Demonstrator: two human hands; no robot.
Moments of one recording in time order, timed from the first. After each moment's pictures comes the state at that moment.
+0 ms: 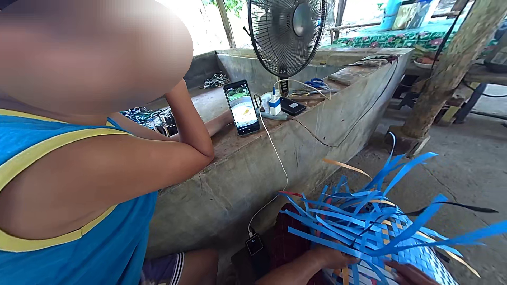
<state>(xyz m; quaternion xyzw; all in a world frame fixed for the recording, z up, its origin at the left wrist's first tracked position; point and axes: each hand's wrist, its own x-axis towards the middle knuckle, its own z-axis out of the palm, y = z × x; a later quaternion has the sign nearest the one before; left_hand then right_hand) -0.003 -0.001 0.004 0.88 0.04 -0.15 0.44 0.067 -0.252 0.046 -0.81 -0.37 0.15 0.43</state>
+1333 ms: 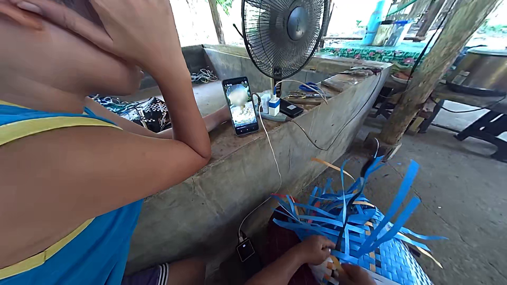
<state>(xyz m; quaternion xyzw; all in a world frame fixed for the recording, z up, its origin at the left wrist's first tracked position) -0.016 0.040 0.009 0.85 -0.07 -0.10 0.51 0.018 -0.153 0.045 -0.82 -0.22 0.42 0.33</state>
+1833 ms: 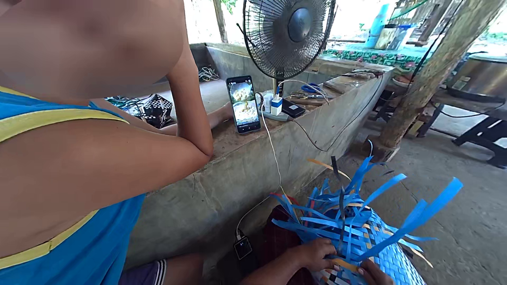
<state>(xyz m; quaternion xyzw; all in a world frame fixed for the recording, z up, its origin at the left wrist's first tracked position) -0.018 0.034 0.002 0.87 -0.20 -0.05 0.45 0.050 -0.205 0.033 -0.86 -0.30 0.26 0.32</state>
